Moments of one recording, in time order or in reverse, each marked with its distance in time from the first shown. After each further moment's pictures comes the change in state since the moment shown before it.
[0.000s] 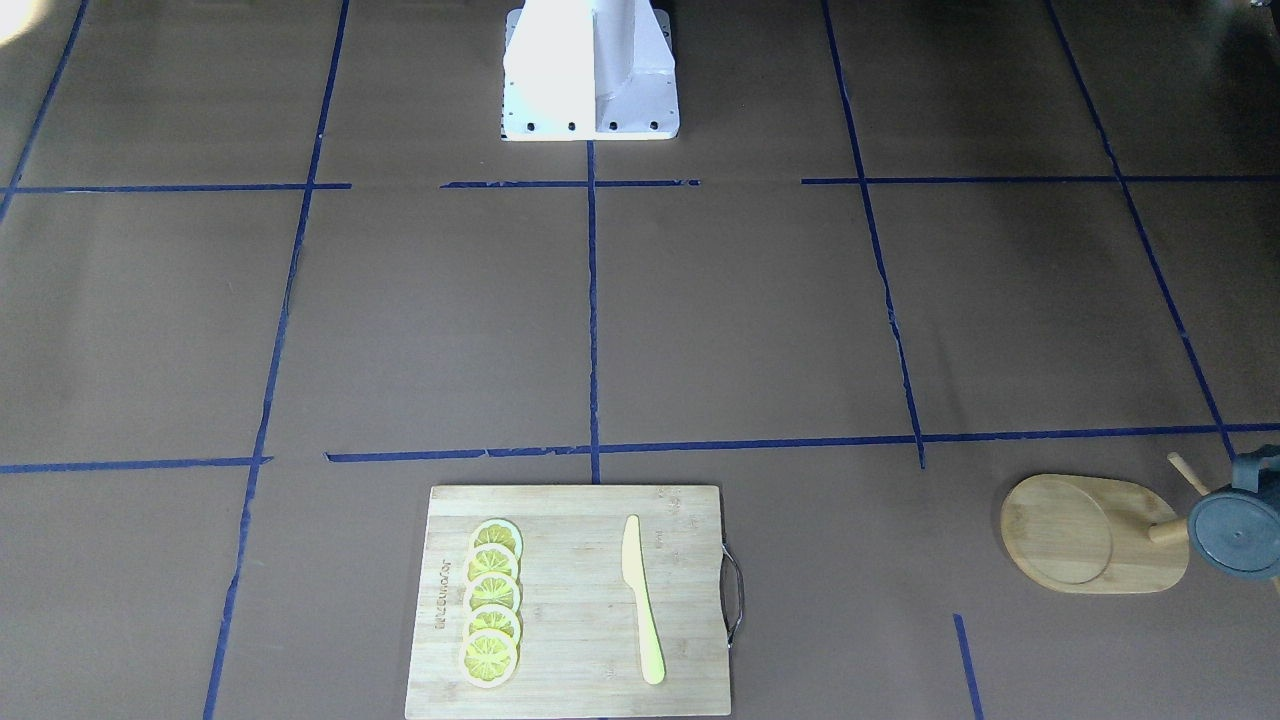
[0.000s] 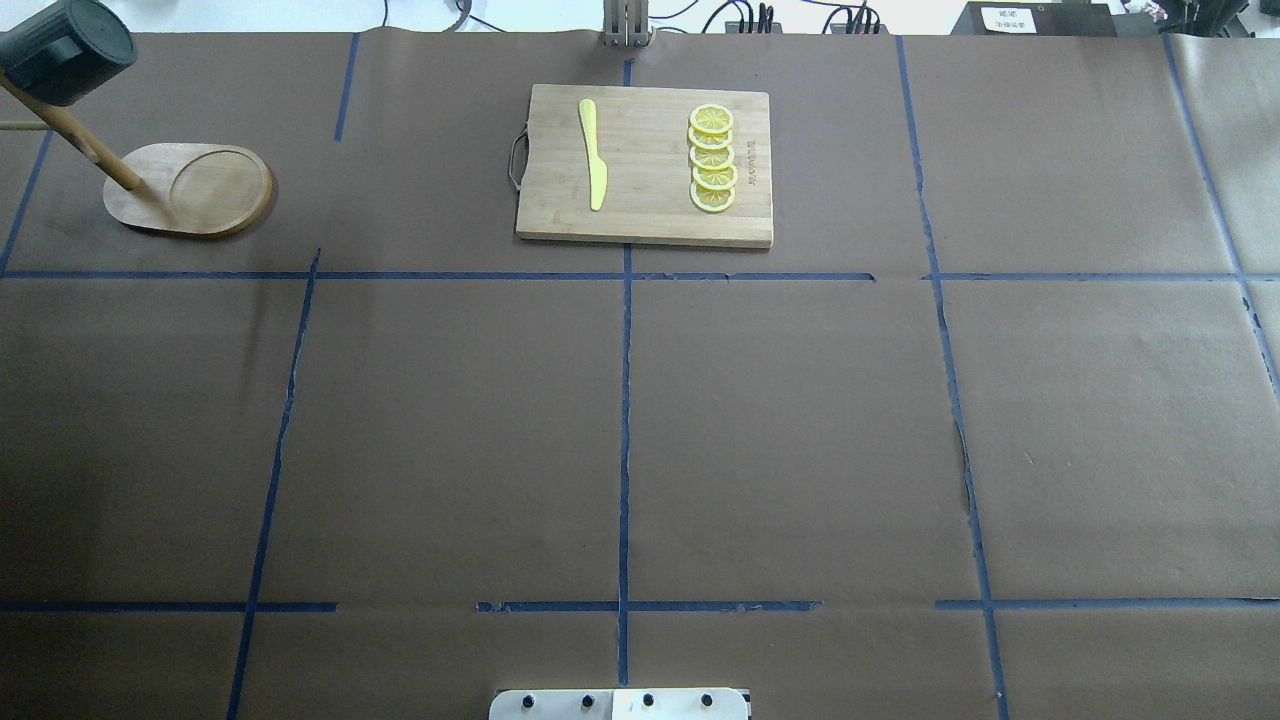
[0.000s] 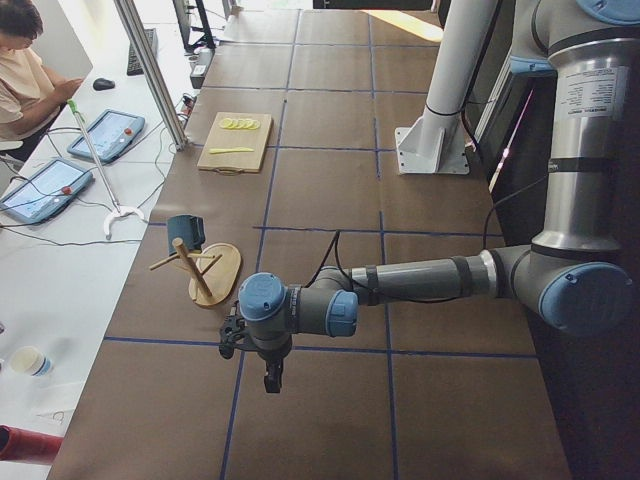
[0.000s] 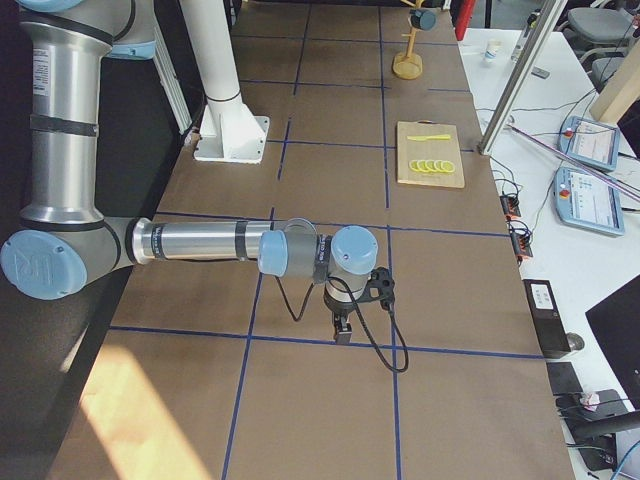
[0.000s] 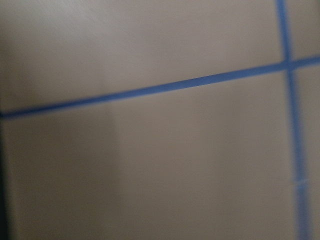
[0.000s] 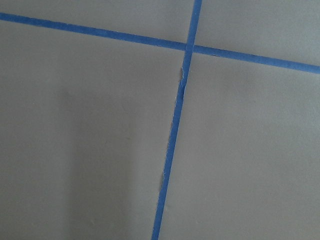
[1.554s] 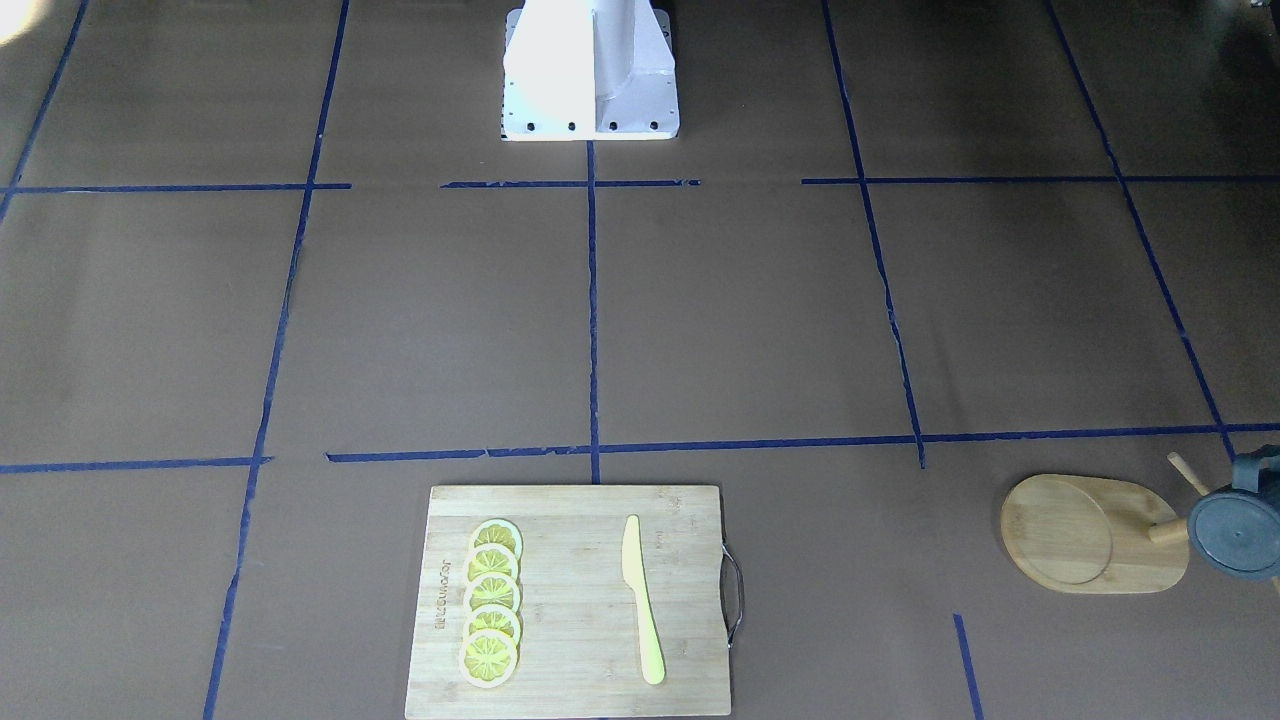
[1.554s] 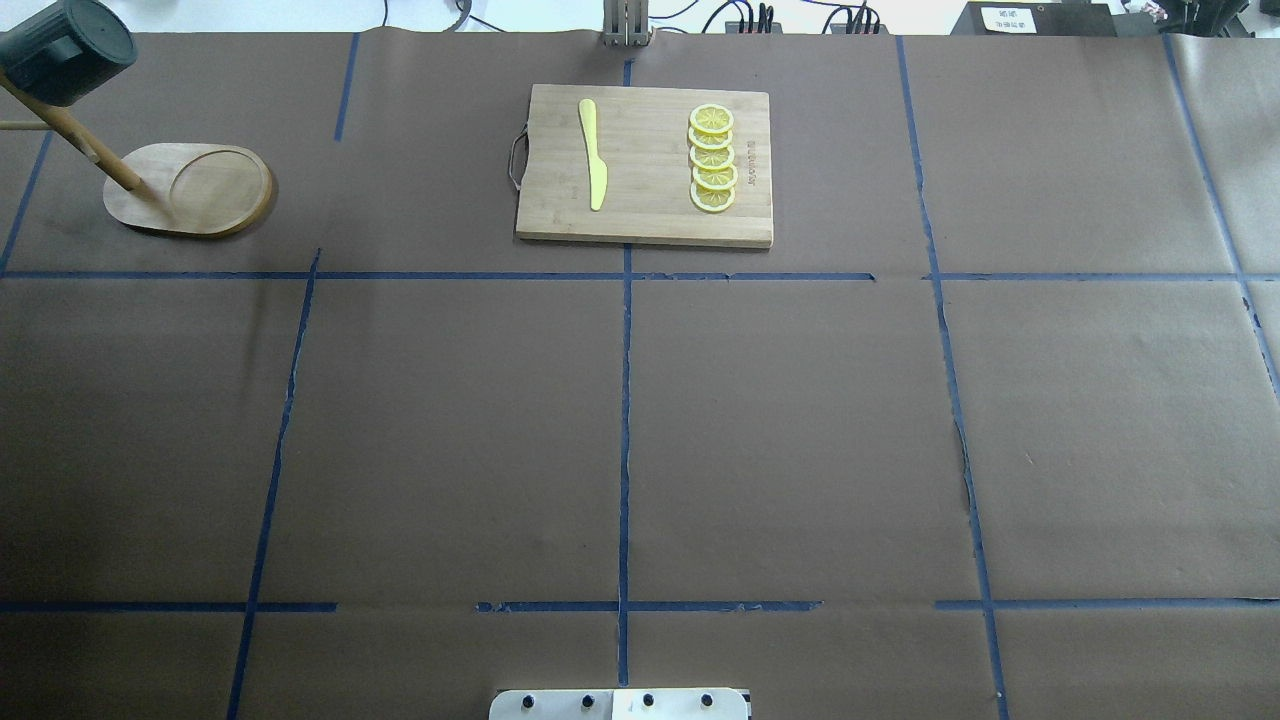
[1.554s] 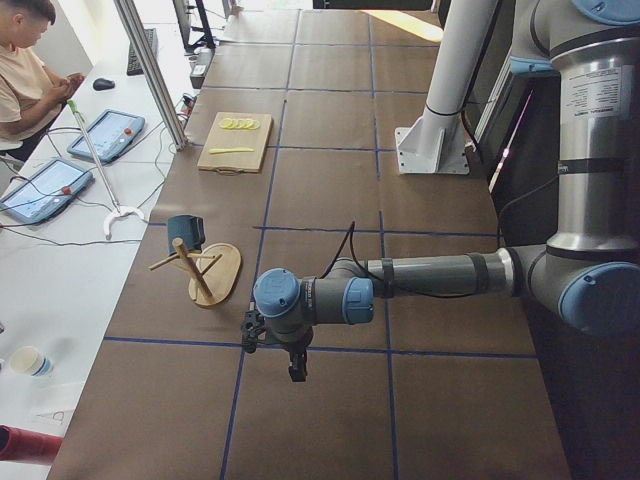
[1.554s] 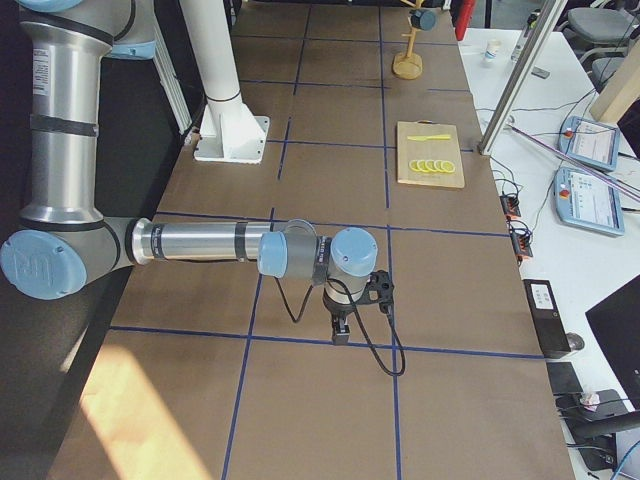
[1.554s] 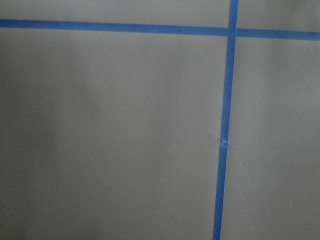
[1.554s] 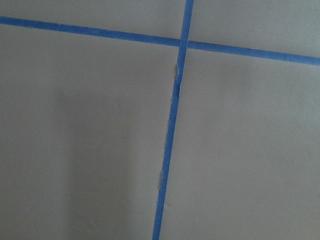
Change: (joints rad) left arm 0.017 0.073 -0.104 0.140 -0.037 0.069; right arm -0.001 -0.002 -0.005 -0.002 0.000 0.032
